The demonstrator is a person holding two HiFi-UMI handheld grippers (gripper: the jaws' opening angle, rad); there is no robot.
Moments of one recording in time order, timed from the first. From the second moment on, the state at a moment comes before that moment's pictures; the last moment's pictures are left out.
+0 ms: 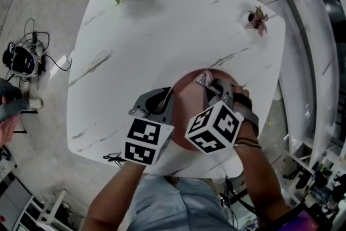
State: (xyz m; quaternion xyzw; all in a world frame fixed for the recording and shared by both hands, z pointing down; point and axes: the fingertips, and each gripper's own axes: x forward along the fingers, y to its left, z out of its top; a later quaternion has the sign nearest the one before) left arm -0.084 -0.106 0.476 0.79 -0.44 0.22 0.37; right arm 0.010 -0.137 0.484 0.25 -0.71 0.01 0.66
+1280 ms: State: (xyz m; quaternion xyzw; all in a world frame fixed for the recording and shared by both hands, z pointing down) left arm -0.088 -0.106 0.473 0.78 -0.37 0.16 0.48; right arm -0.054 -0.064 0.487 0.11 -0.74 -0.16 0.65
